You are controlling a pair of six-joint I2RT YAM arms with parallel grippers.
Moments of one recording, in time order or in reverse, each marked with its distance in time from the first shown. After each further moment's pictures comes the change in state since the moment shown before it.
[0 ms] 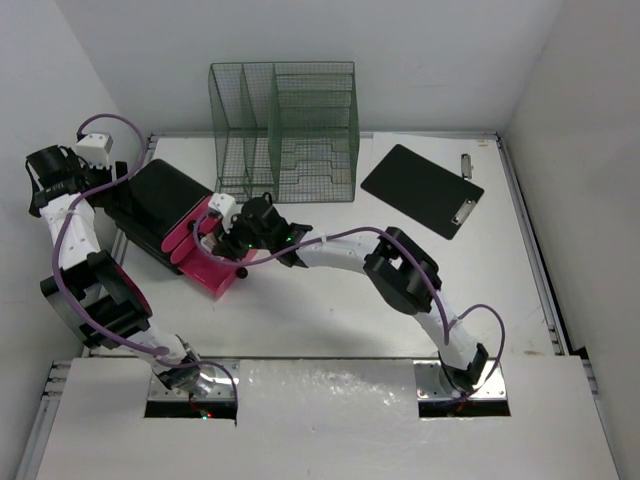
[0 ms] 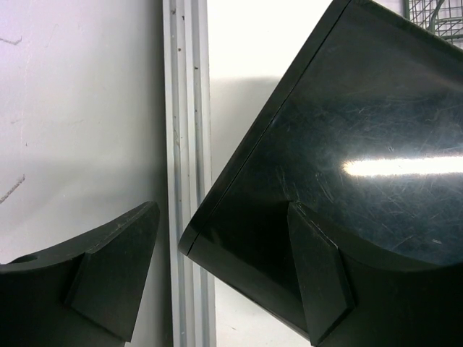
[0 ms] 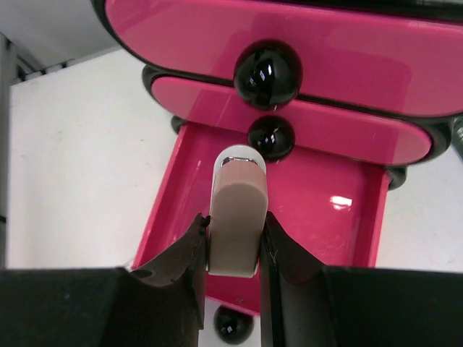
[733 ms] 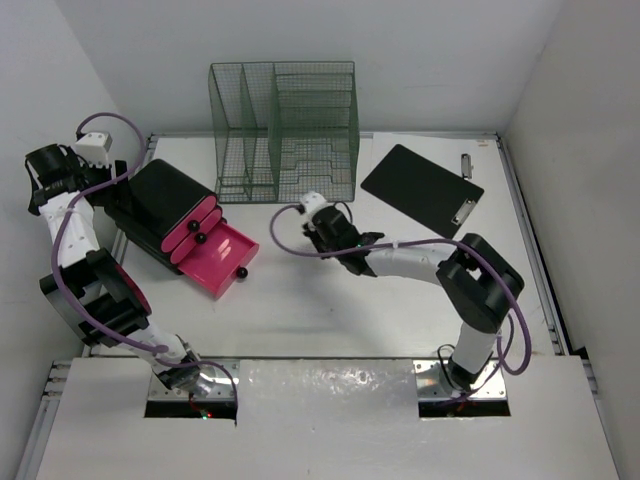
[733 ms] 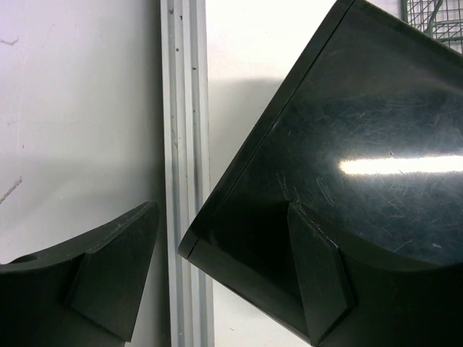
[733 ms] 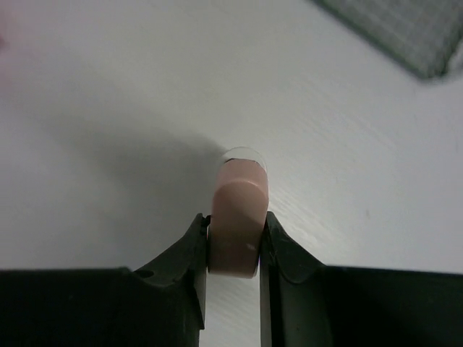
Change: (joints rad) left arm 0.000 0.014 0.018 -0.010 0.007 -0.008; right arm -0.183 -0.483 -0.676 -0.195 0.575 0.078
